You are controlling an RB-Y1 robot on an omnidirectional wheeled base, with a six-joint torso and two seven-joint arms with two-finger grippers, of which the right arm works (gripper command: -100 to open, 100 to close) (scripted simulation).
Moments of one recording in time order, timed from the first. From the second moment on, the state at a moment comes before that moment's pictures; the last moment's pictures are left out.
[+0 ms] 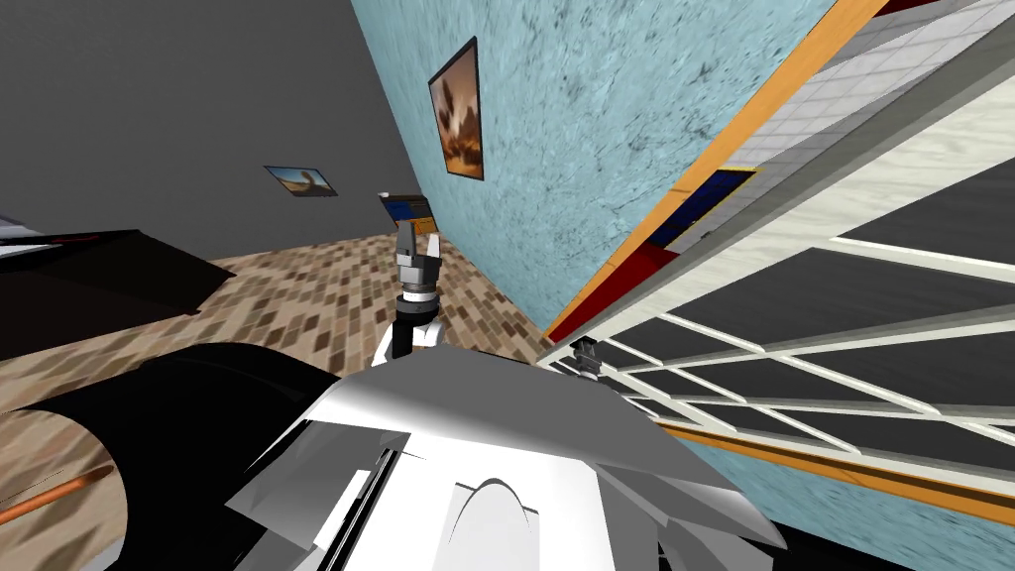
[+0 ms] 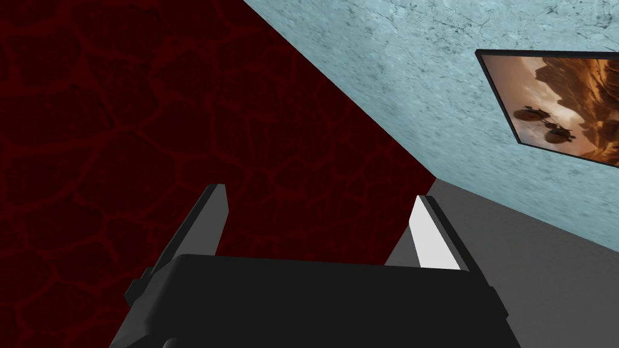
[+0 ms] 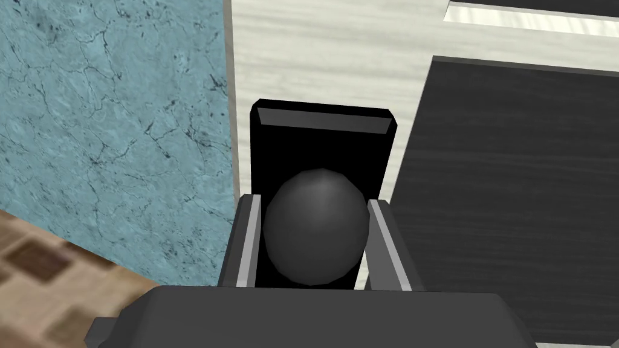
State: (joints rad) arm 0.19 -0.41 0.32 -0.84 -0.68 -0.95 -1.52
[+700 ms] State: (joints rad) arm 0.24 -0.47 0.39 -0.85 -0.64 -1.01 -1.59
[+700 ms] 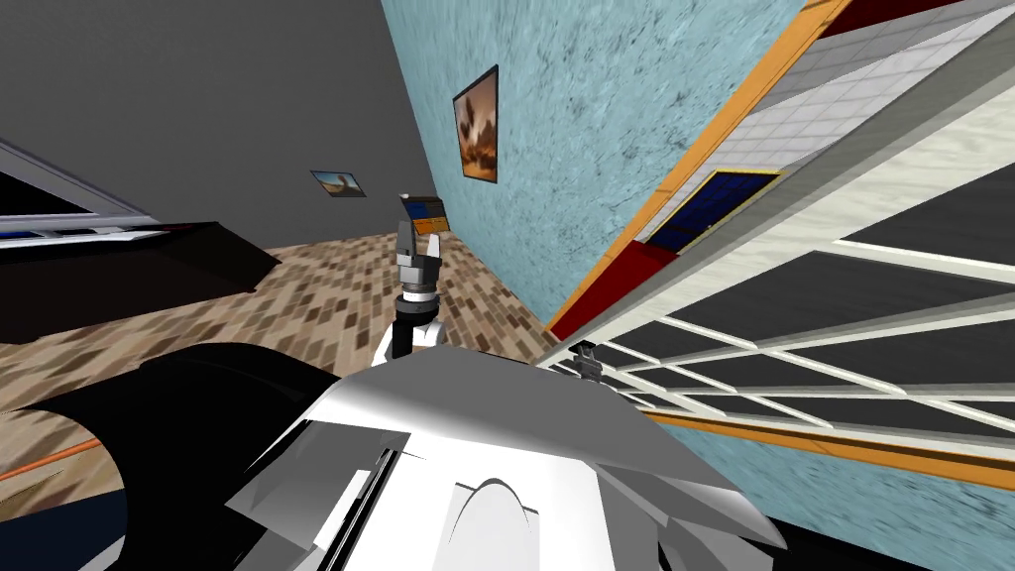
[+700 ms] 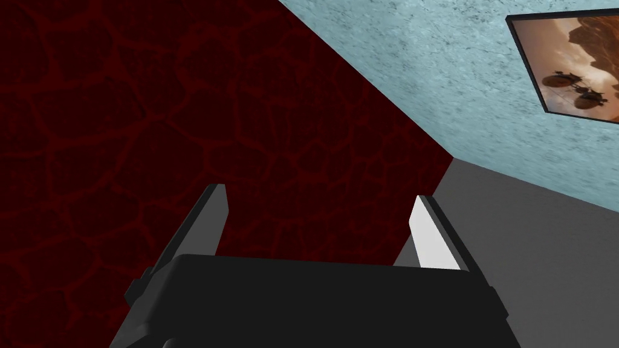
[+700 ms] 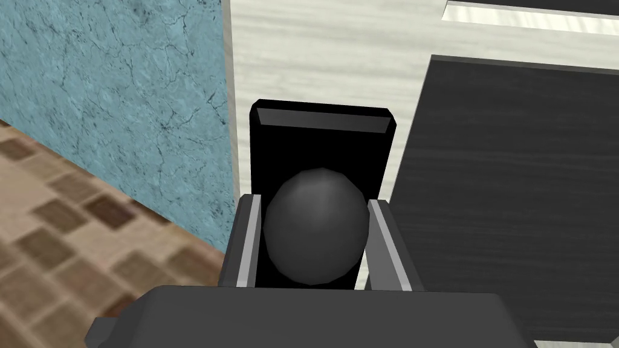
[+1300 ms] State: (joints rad) arm 0.27 -0.52 0.45 -0.84 -0.61 -1.09 -1.65
